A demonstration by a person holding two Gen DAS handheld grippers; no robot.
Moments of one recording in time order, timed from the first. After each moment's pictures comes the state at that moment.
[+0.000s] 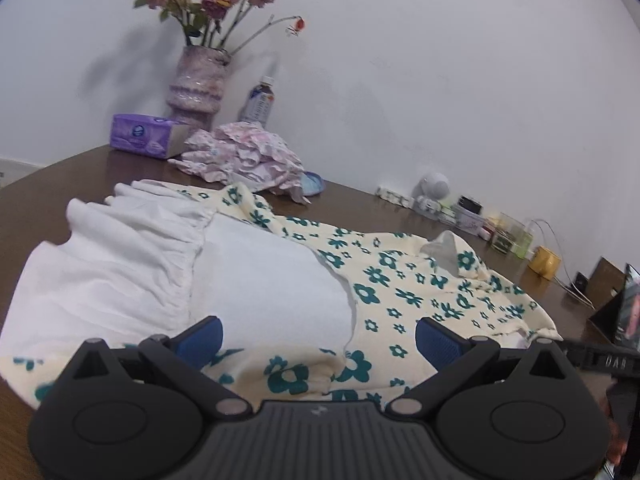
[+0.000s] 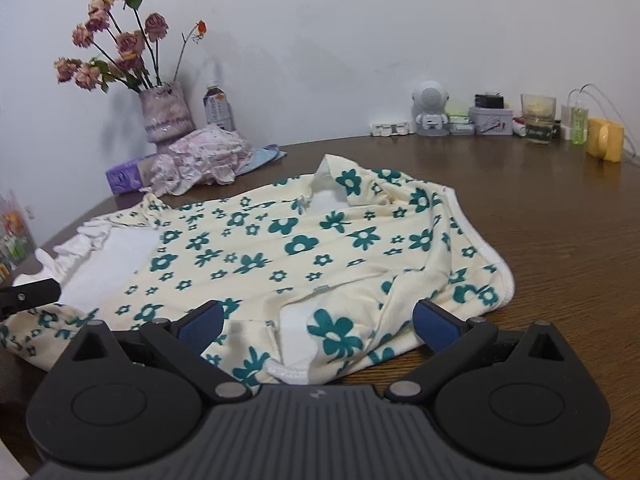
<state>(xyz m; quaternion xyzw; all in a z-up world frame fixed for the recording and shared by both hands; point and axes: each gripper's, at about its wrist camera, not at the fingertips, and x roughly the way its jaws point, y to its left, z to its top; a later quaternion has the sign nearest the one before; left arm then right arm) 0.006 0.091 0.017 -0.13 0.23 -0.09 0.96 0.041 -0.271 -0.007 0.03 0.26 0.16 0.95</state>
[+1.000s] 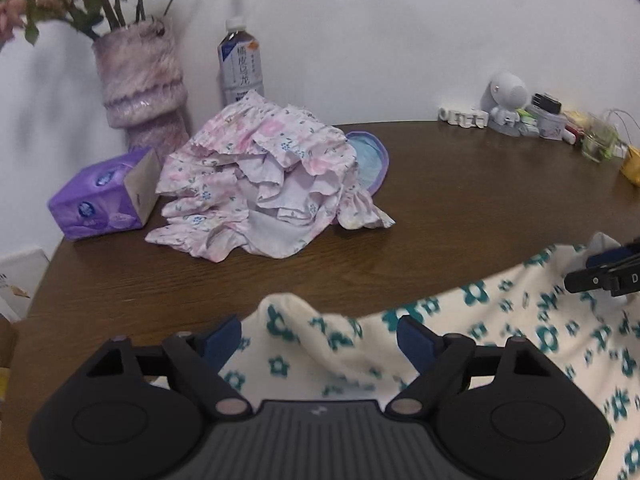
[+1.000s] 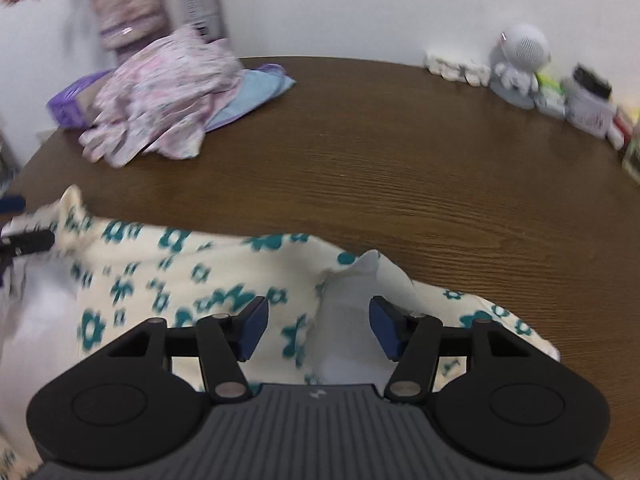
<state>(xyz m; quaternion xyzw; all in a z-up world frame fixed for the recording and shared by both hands) 0.272 0.106 0.056 0.05 0.39 -0.05 0.92 0.294 -0.167 0.027 -0.04 0.46 0.18 0.87</state>
